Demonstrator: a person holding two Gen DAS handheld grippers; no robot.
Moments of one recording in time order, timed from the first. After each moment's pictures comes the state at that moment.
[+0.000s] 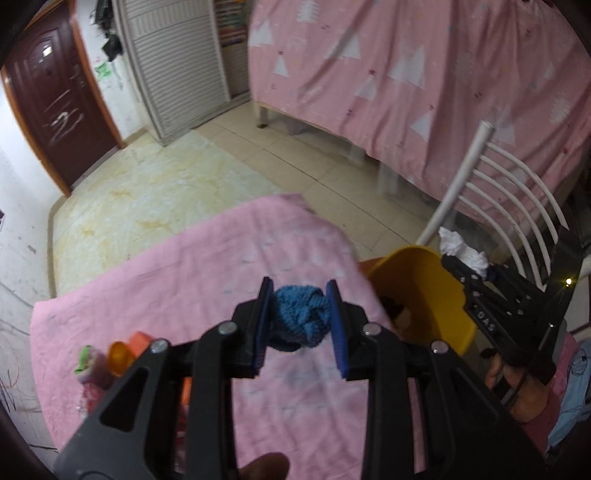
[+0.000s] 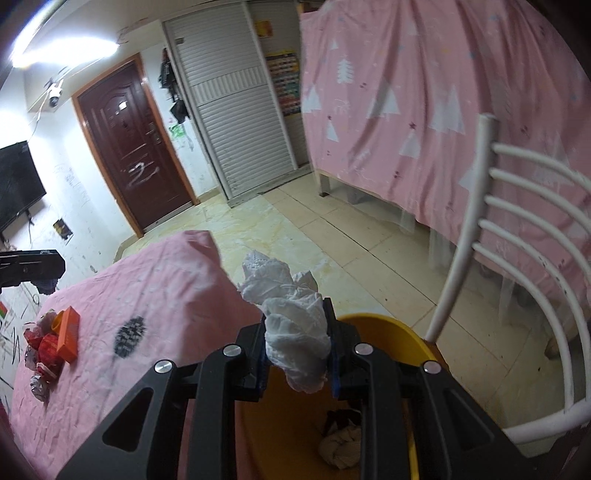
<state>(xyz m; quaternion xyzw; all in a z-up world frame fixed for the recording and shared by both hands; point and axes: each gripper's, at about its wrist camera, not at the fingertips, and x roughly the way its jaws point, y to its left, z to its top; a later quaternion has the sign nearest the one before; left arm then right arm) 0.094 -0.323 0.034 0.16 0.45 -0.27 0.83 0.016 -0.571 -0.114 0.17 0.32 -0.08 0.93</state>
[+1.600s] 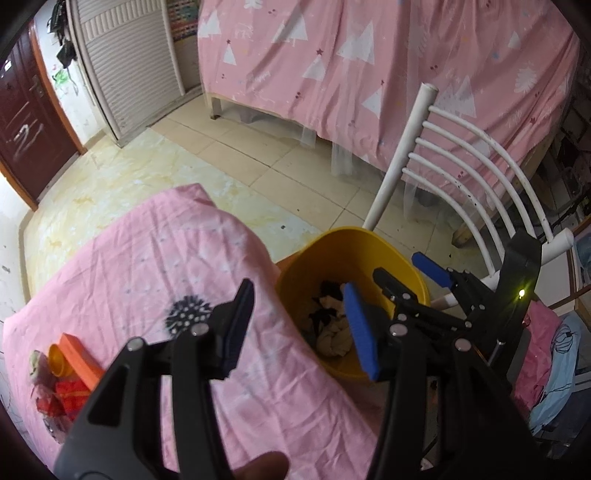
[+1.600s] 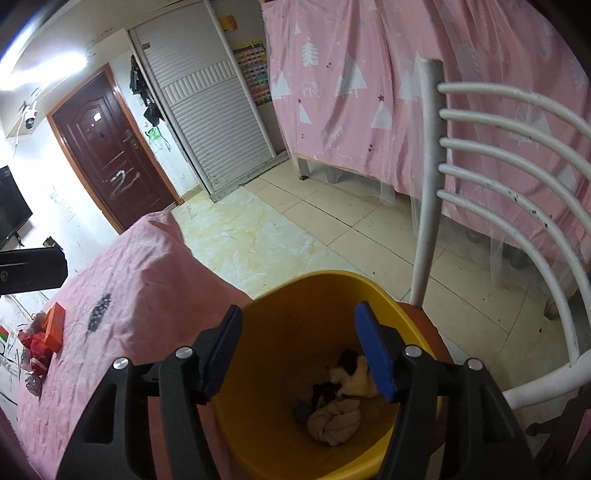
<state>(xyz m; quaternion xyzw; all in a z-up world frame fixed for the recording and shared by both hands) 0.057 -0.383 0.015 0.16 0.47 -0.33 0.80 -0.012 -0.597 -0.143 0.21 0.34 -0.10 0.91</state>
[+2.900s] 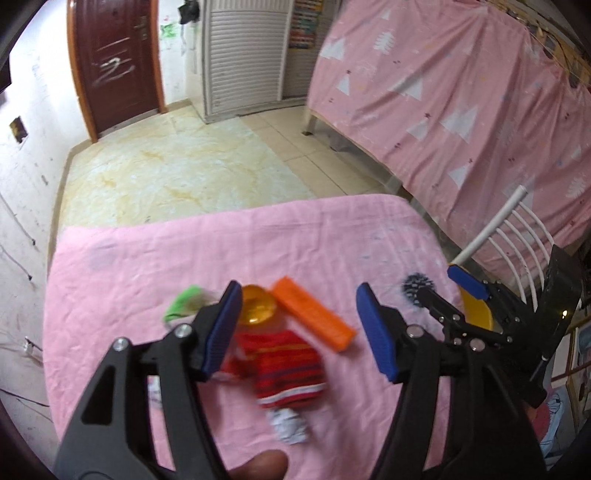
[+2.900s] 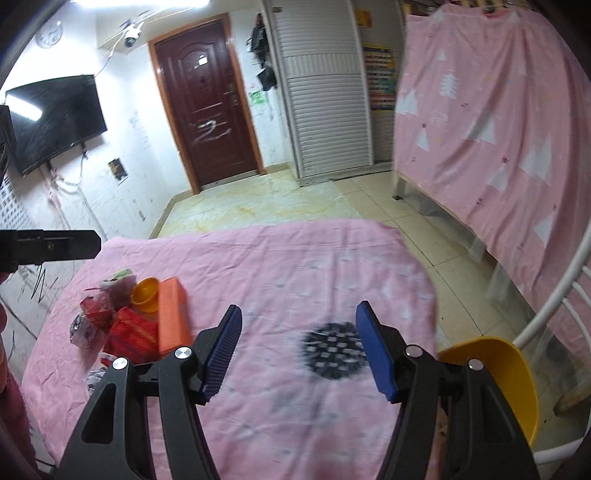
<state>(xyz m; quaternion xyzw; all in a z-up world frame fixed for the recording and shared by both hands) 0.124 -0.118 0.044 0.03 0.46 -0.21 0.86 0.081 -0.381 -0.071 0.07 0.34 0.05 0.94</state>
